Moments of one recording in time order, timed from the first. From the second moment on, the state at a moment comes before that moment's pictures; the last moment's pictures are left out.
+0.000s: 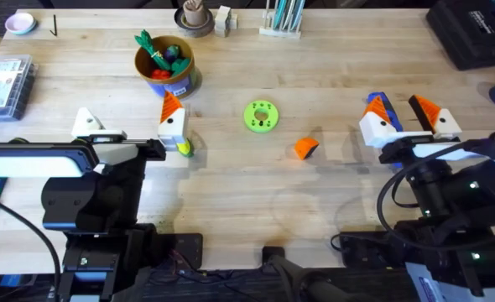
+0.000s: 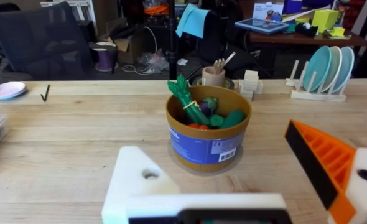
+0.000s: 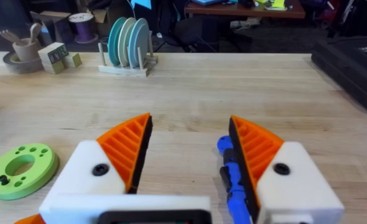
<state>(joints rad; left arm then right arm) 0.00 0.00 0.01 -0.02 0.00 -0.01 0.00 0.00 0.01 -0.10 -0.02 0.00</state>
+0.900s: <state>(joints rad) 0.00 0.00 0.02 -0.06 0.01 -0.02 0.00 0.00 0.05 -0.19 -0.03 0.01</state>
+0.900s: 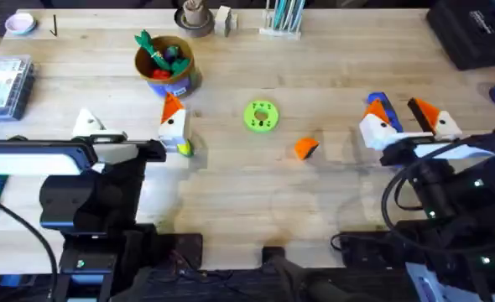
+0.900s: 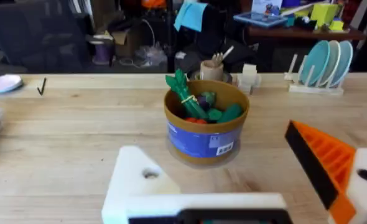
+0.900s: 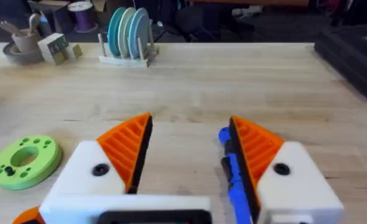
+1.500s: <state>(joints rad) 0.00 0.23 0.63 -0.54 -0.03 -0.02 0.00 0.56 0.76 -0.76 -0.07 0.05</state>
